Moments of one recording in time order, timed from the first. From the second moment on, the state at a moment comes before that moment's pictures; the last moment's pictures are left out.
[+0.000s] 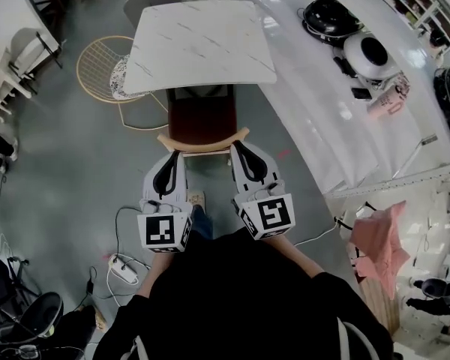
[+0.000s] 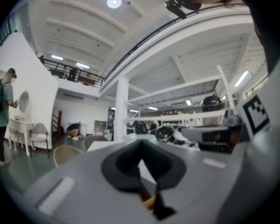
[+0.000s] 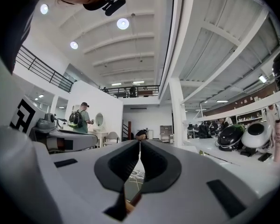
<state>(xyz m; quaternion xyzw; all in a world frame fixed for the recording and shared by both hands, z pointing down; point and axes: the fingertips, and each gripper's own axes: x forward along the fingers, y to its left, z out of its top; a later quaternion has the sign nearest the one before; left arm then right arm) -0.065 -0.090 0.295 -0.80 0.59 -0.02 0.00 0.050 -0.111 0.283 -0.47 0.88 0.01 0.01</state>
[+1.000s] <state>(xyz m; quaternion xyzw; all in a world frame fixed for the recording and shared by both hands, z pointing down) -0.118 -0.279 0.397 -0.86 0.50 -0.12 -0.05 0.020 -0.281 0.402 -0.51 0.85 -0.06 -0.14</state>
